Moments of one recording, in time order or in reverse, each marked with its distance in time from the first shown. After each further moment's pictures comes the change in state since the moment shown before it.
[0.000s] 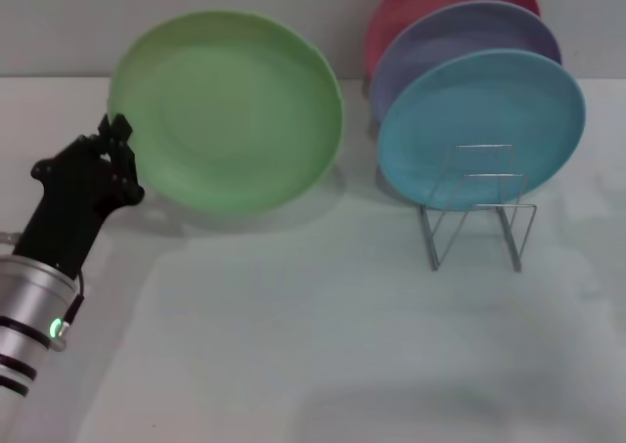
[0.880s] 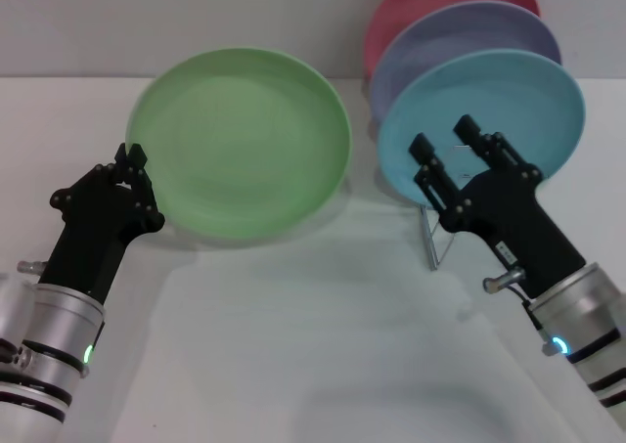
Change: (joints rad) left arm -0.020 -0.002 0.346 0.041 -0.489 0.041 0.307; right arm 0.065 0.003 -0.275 0.185 0.001 0.330 -0.038
